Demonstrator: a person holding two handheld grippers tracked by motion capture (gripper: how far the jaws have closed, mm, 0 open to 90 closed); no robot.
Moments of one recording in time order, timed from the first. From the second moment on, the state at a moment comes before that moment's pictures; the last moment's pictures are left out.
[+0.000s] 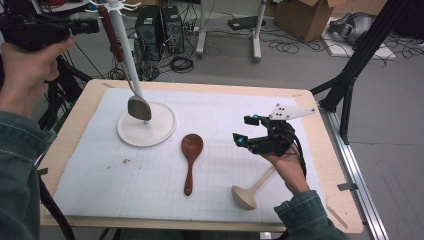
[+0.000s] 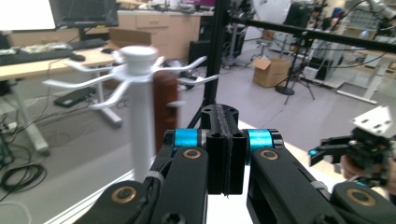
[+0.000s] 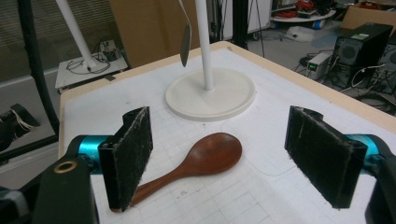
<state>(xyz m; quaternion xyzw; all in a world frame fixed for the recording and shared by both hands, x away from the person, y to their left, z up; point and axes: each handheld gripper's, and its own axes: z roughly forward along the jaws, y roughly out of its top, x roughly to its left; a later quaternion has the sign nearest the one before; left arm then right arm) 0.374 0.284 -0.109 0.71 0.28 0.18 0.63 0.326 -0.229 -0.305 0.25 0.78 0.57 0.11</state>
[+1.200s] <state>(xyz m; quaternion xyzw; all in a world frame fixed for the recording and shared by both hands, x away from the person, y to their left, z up) 0.377 0.281 -0.118 0.72 0.28 0.20 0.60 0.332 -0.233 -0.308 0.26 0.78 0.56 0.11</state>
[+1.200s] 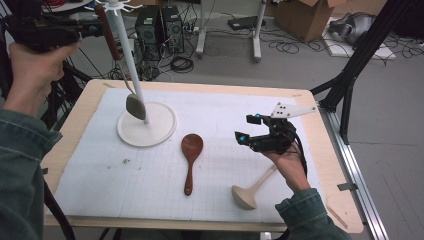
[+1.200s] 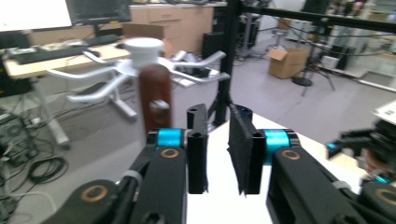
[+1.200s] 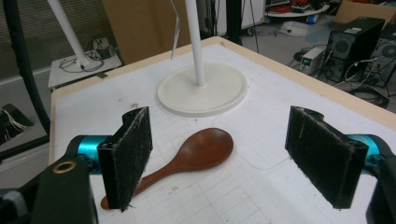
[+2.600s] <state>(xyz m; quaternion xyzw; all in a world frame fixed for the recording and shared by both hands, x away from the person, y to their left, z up) 0.322 0.261 -0.278 0.76 0.27 0.17 0.56 0.308 -0.258 -0.349 0.29 0.82 0.49 0.10</state>
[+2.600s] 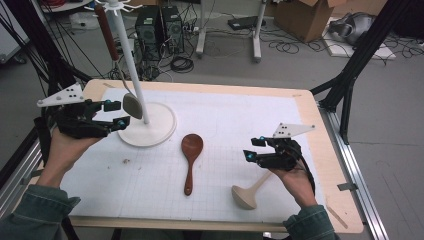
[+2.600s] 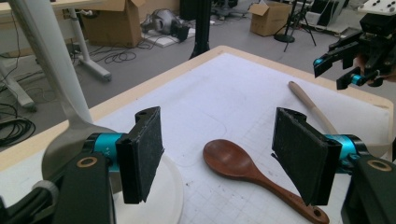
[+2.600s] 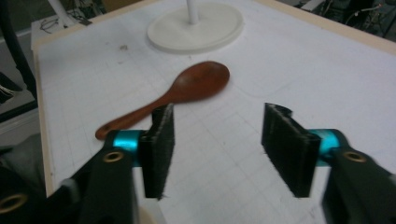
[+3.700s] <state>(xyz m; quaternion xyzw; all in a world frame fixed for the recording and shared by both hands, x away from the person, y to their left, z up) 0.306 0.254 -0.350 0.77 0.28 0.16 0.55 0.295 -0.351 -0.436 0.46 0.80 0.37 0.11</state>
